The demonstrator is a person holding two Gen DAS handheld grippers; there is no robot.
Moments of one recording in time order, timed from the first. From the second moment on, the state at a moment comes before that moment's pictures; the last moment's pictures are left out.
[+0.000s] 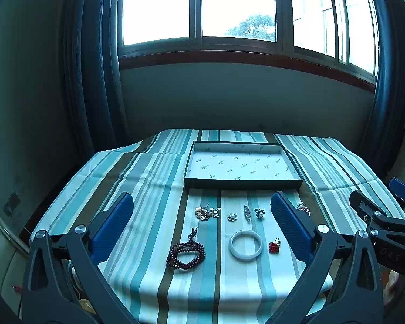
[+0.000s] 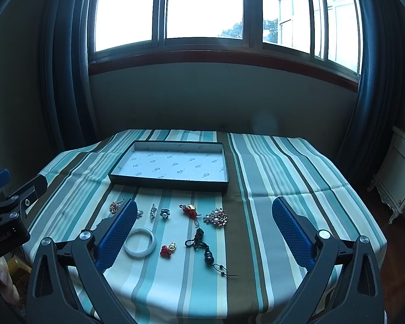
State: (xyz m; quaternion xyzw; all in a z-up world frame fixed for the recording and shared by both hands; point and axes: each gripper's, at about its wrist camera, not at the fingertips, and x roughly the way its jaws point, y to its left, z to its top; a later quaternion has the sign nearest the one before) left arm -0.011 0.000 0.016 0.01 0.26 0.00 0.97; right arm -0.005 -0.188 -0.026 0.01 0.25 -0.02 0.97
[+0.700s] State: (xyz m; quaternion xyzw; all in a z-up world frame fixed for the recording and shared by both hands) left arm -0.012 -0.001 0.014 0.01 0.25 0.00 0.97; right arm -0.005 -0.188 -0.026 0.01 0.25 -0.02 0.97
